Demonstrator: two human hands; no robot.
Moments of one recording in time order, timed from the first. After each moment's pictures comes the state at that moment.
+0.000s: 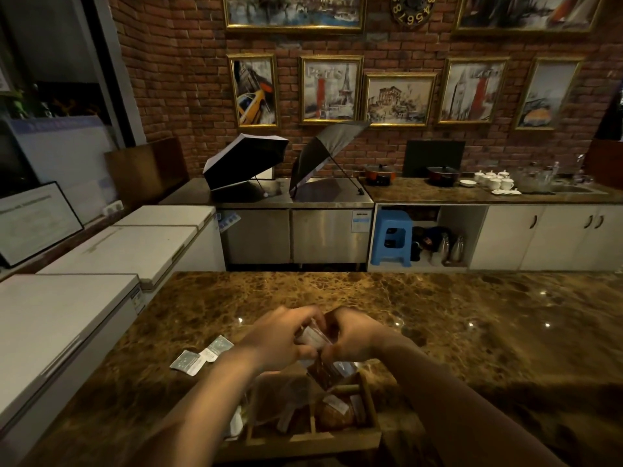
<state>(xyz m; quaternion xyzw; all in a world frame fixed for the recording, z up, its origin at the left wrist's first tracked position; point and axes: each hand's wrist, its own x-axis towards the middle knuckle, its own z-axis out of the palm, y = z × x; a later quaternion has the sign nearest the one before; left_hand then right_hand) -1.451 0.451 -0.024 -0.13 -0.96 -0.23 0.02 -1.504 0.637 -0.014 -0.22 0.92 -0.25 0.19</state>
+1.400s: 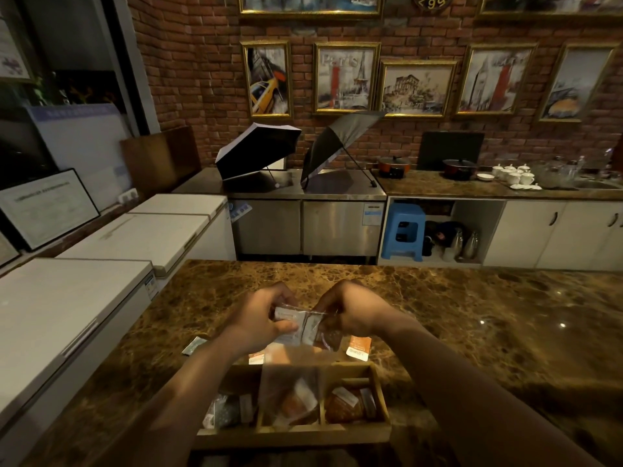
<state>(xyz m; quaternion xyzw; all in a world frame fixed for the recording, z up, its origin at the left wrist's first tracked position) -1.448 0.409 -0.029 0.00 -0.93 -0.36 0.08 -1.507 0.617 0.011 -0.28 0.91 -0.28 0.15</state>
